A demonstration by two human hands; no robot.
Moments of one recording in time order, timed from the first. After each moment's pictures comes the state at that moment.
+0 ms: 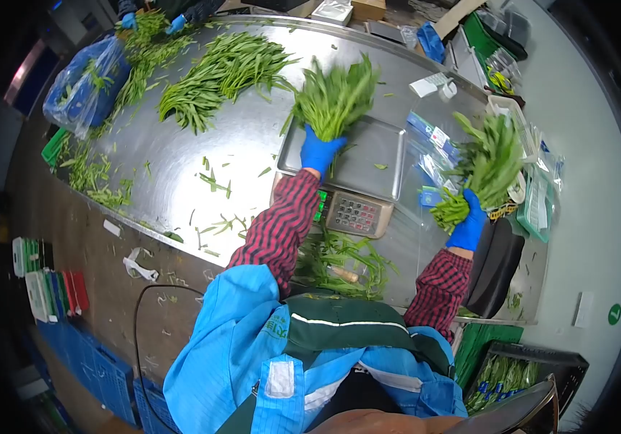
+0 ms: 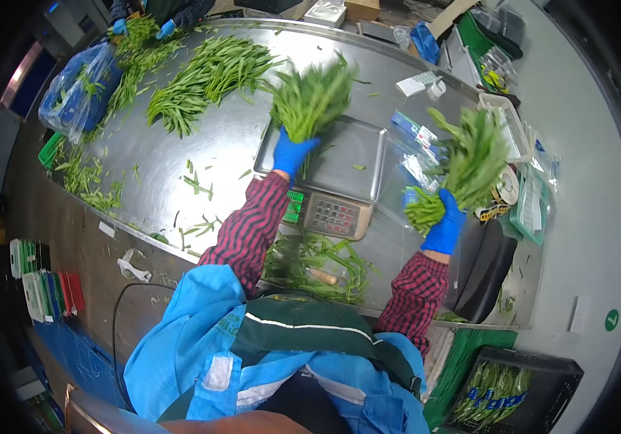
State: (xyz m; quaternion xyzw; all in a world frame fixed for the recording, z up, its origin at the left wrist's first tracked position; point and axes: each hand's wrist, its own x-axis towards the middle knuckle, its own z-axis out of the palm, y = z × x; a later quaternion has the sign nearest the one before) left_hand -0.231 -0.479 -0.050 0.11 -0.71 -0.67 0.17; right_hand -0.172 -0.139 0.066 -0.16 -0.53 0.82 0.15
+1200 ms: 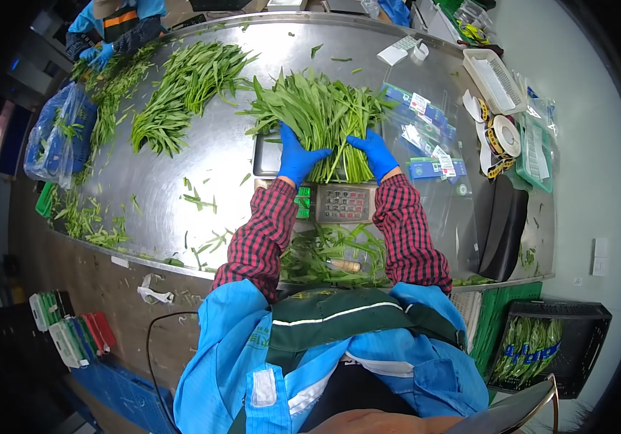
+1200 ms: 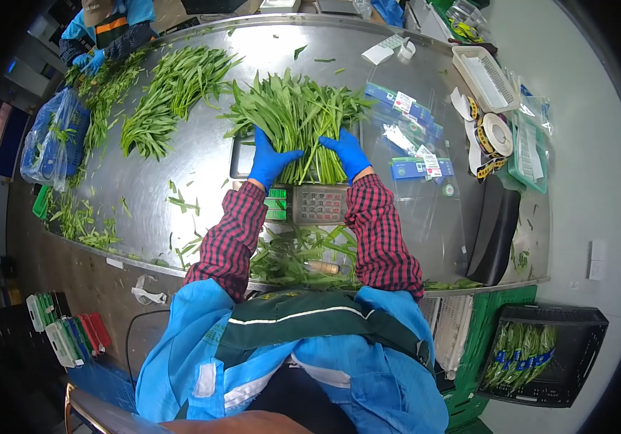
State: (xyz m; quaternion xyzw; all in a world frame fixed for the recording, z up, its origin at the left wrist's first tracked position) left_hand -0.222 -0.470 -0.056 0.01 -0.80 -0.59 0.13; right_hand -0.263 -0.264 -0.037 0.03 -0.61 0.77 -0.21
